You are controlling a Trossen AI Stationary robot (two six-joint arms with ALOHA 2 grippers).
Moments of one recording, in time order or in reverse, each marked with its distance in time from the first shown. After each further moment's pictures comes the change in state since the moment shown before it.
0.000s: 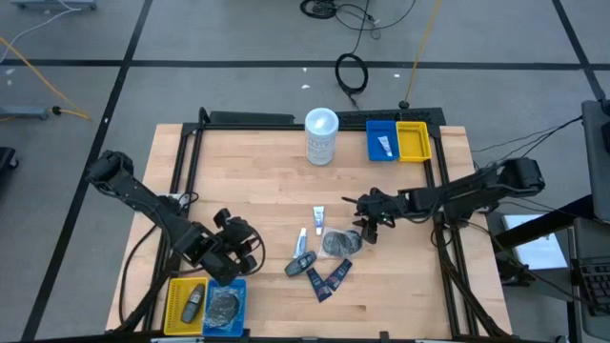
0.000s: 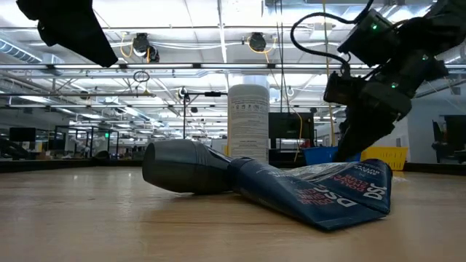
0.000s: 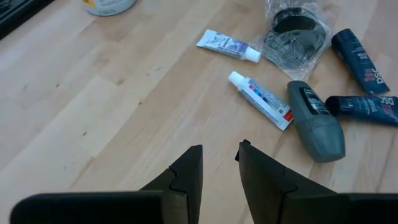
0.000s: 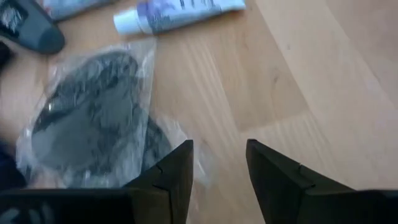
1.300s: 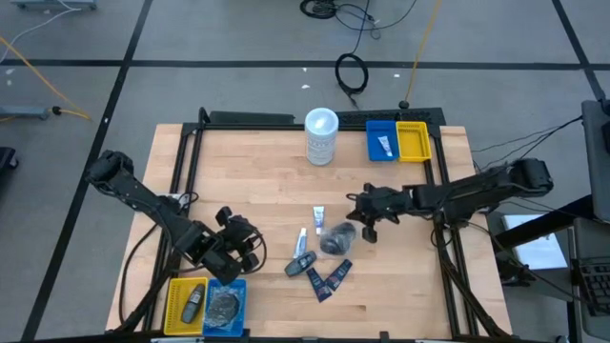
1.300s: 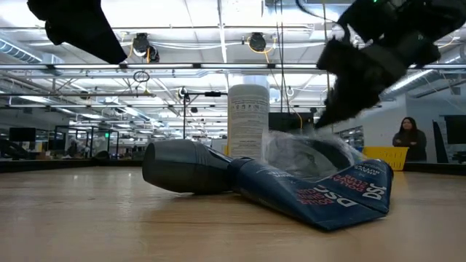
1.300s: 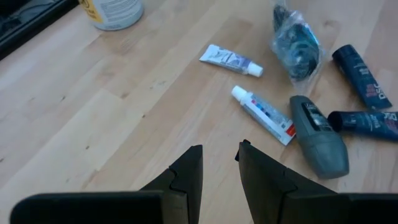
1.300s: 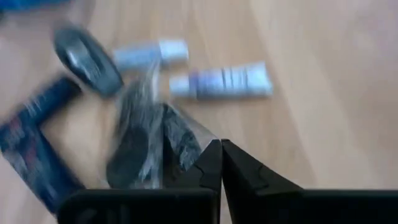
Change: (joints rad) left arm 0.013 0.001 0.000 0.031 -0.044 0.027; right arm 0.003 -0.106 0.058 0.018 -0.042 -0.143
